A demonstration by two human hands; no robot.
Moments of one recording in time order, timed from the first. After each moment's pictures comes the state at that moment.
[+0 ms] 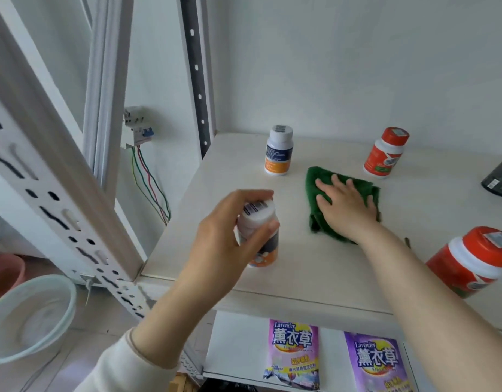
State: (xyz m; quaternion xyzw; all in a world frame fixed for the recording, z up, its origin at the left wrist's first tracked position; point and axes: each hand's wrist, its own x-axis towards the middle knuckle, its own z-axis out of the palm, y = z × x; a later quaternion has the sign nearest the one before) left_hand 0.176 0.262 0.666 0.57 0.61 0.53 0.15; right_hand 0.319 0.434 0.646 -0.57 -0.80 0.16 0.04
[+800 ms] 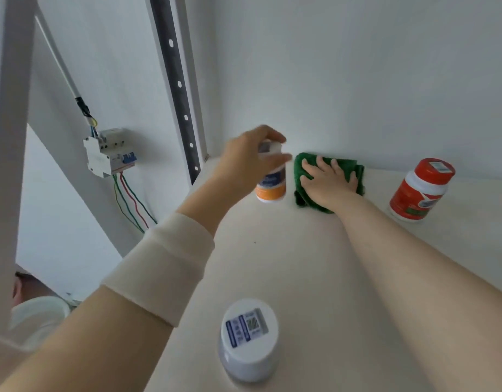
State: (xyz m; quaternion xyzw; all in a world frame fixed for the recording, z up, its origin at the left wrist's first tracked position) left_hand 0.120 0.461 0.711 0.57 0.68 0.43 0.14; right_hand 0.244 0.582 0.644 -0.56 -0.82 0.13 0.02
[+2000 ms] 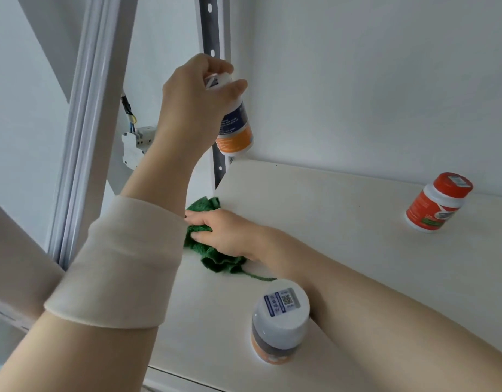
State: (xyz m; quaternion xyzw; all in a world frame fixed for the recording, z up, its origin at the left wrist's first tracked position) left_hand 0.071 0.400 0.778 0.44 0.68 0.59 -0.01; right_hand 0.142 0.424 0.655 -0.16 -0.88 0.45 0.01
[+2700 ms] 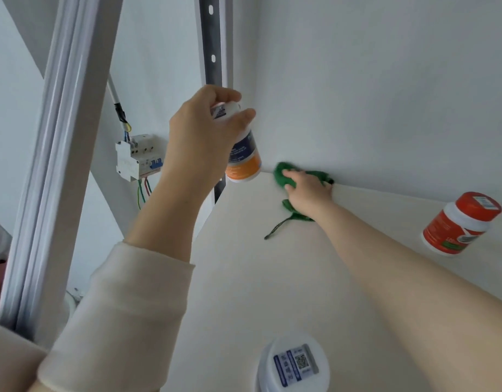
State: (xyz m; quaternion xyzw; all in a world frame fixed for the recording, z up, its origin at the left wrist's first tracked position) left_hand 0.068 0.413 0.758 0.42 0.68 0.60 0.01; right_hand 0.163 0.574 0.646 -0.48 -0.85 0.15 0.13
